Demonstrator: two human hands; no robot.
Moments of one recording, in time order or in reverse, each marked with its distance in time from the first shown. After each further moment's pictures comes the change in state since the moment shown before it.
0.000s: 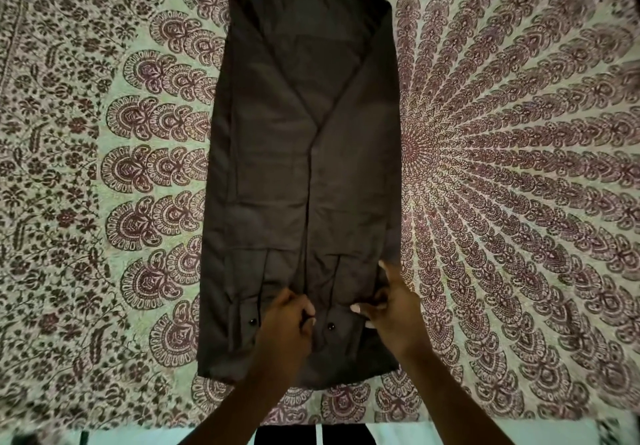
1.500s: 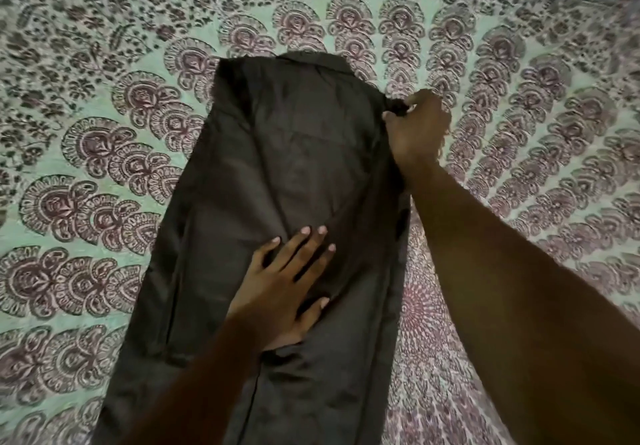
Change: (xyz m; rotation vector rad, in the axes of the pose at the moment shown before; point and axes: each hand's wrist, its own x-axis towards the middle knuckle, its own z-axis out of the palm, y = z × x) left_hand 0.294 0.094 -0.053 0.686 0.167 0.549; right_hand 0.428 -0.313 -0.088 -0.211 0.474 -0.351
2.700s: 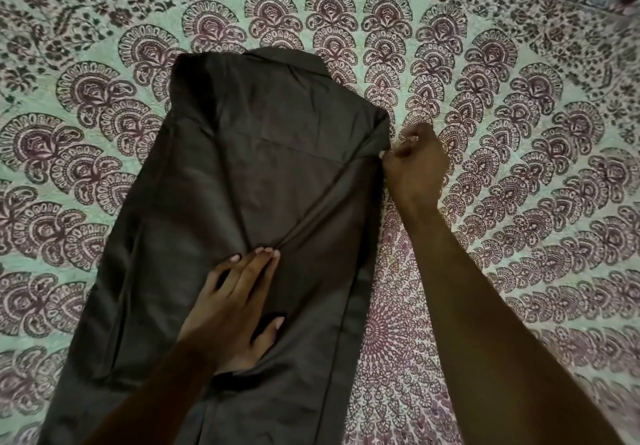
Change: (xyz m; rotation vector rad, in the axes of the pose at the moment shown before) left_hand 0.004 0.000 -0.003 0.030 0.067 -0.062; right_hand 0.002 0.045 -0.022 0.021 -0.002 -0.122
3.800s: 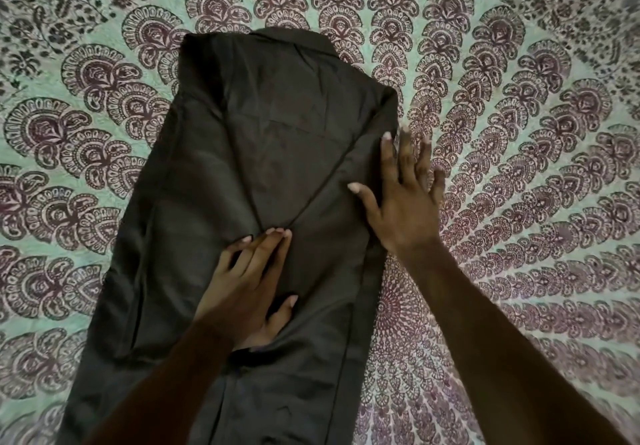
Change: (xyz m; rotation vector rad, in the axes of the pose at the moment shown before) left_hand 0.001 -0.001 -0.003 0.034 -0.013 -0.018; right_hand -0.079 0.025 -0.006 -0.713 -0.346 -0.286
